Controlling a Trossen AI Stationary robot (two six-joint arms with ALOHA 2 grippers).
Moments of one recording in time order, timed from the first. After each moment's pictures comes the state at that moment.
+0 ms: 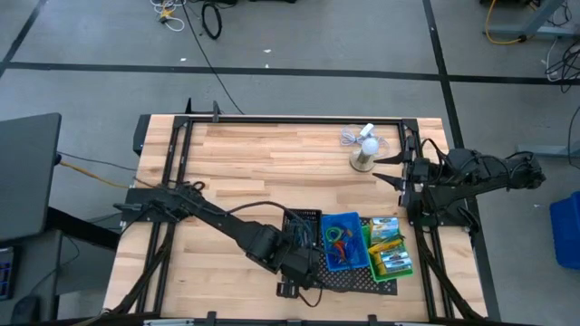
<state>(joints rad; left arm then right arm) -0.50 2.26 2.36 -1.25 -0.27 -0.33 0.19 0.48 0.68 -0.29 0.34 -0.26</state>
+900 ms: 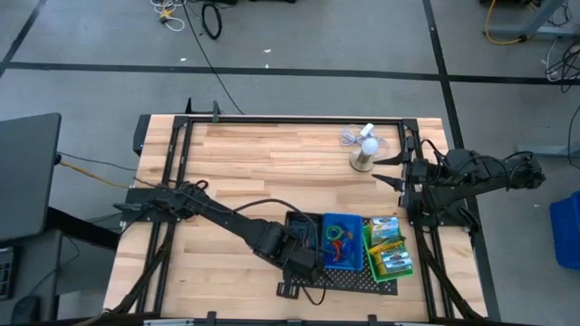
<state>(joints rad) -0.47 2.28 2.34 -1.22 -0.12 -0.27 0.19 0.48 0.68 -0.32 0.33 -0.25</state>
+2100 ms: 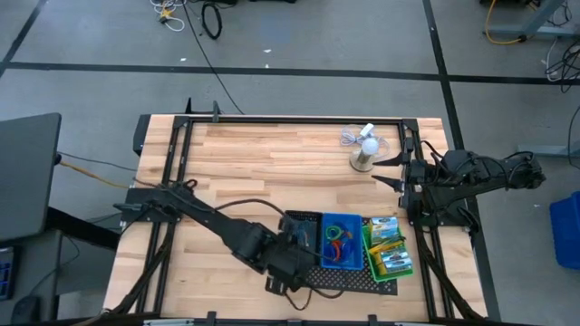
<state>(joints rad) -0.54 2.19 2.36 -1.31 -0.38 -0.21 0.19 0.48 0.68 -0.35 0.33 -0.24</state>
